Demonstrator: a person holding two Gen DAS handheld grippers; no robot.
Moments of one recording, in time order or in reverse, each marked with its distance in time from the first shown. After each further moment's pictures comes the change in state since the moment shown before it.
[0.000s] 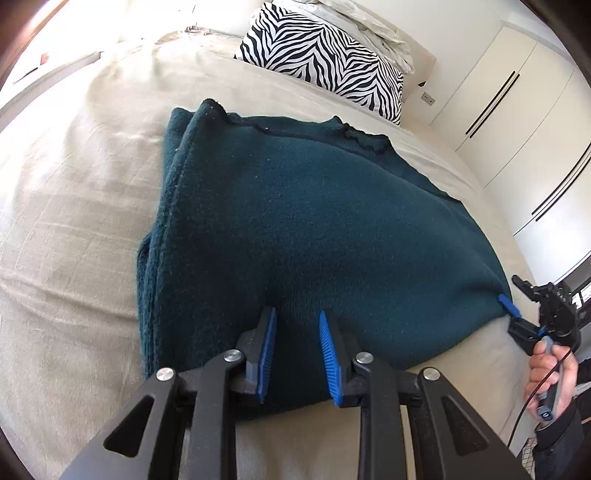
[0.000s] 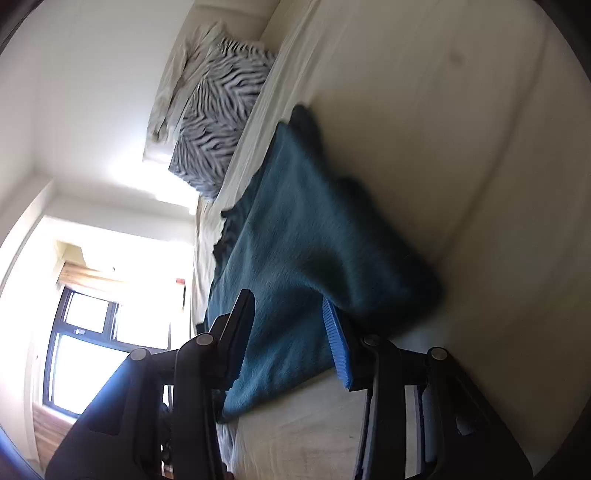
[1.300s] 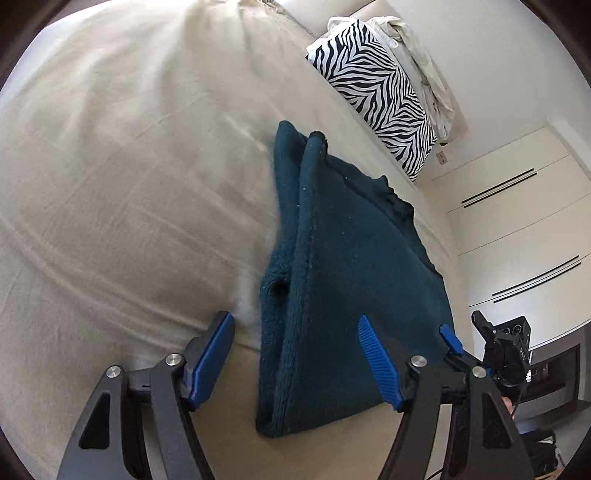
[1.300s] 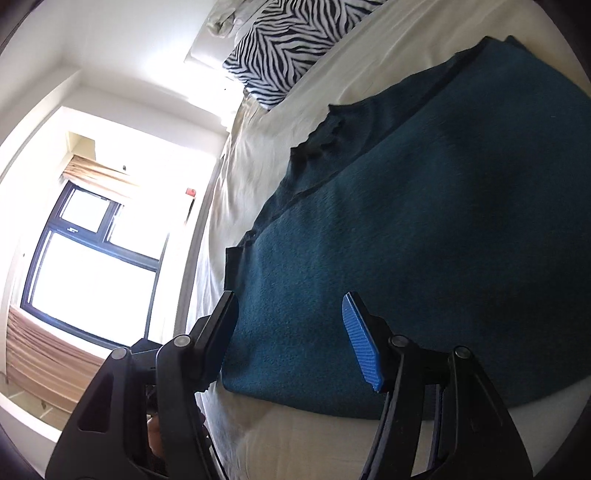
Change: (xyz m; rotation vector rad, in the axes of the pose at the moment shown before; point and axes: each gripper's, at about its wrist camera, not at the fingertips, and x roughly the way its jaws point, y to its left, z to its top) left arm -0.022 0.100 0.027 -0.384 0.027 -0.217; right arm 0.166 0.170 -0.100 -0.327 0.351 0.100
